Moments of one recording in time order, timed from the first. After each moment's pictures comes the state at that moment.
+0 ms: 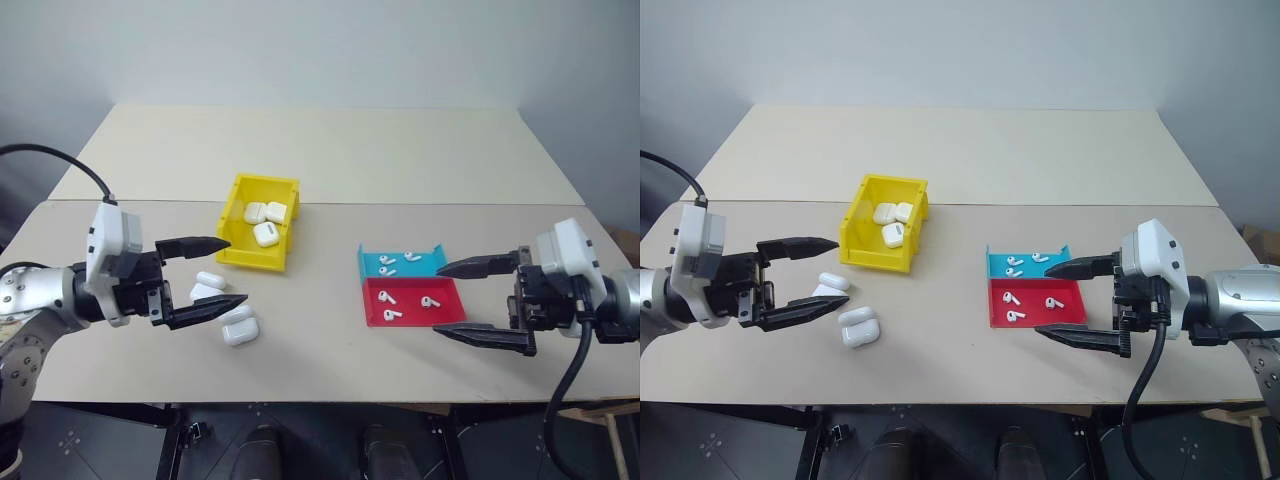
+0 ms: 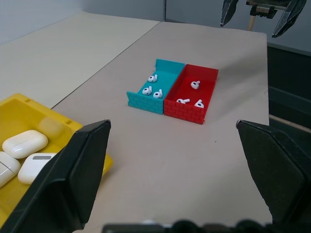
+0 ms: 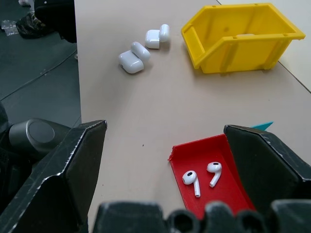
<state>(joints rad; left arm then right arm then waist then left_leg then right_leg) -0.12 0.95 0.40 -0.47 -0.85 0.59 -1.07 -0.15 -1.03 -0.33 -0.51 0.80 0.61 1.18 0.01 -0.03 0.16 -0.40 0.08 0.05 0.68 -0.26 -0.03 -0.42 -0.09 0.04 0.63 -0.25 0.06</state>
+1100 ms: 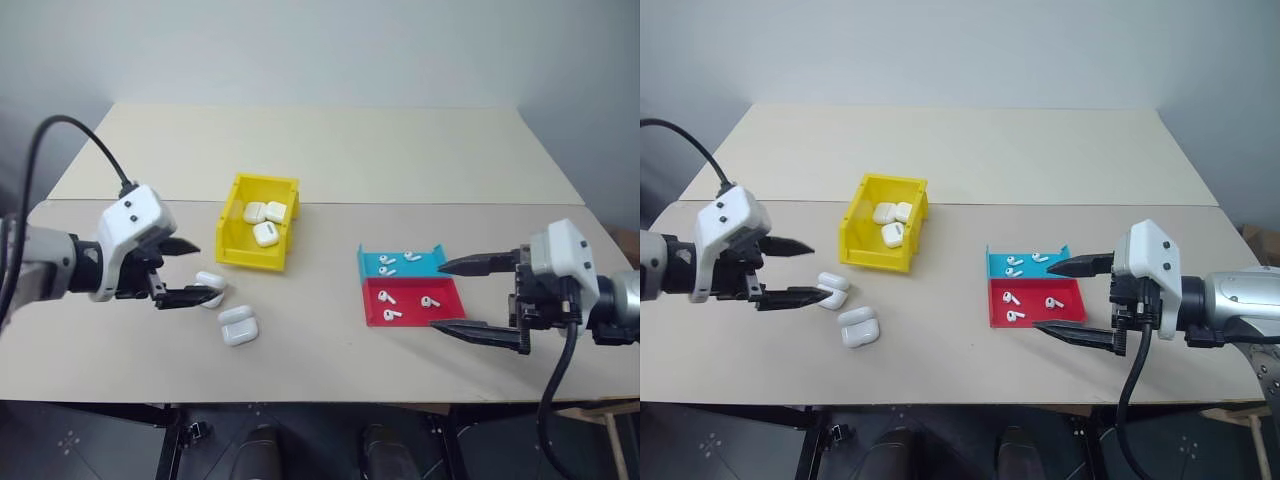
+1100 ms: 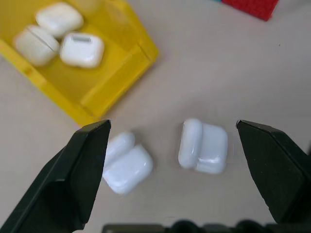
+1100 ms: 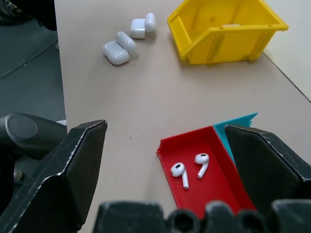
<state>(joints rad) -0.41 1.35 0.13 -0.42 -0.76 1.05 -1.00 -0.12 -1.07 -0.34 -0.57 0.78 0.64 1.08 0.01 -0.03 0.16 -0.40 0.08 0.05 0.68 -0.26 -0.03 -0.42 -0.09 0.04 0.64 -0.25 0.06</state>
